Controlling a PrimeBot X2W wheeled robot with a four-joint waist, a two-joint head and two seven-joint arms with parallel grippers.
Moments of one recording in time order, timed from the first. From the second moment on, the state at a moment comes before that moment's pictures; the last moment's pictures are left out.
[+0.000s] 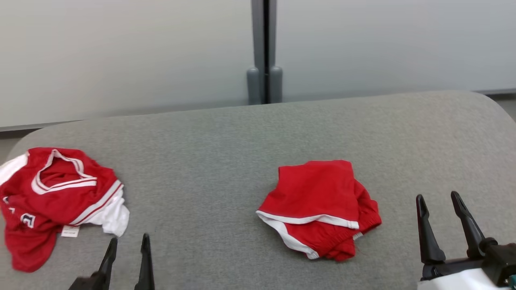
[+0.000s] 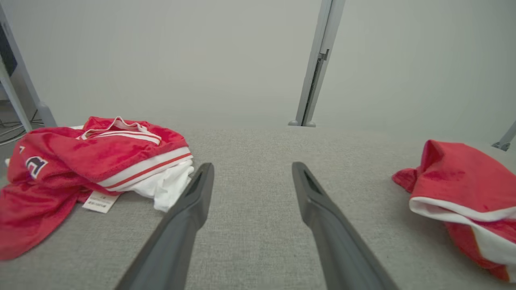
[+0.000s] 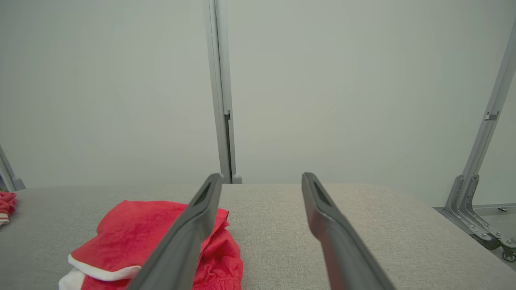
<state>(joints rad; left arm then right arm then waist) 0.10 0.13 -0.14 0.18 -0.34 0.10 -0.26 0.06 -0.09 0.03 0.01 0.15 0.13 -0.26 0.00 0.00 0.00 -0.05</state>
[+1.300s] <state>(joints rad) -0.05 0.05 -0.58 0.33 -0.86 -0.02 -0.06 0.04 -0.06 0.07 0.06 0.17 0.13 -0.26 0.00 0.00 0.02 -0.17</state>
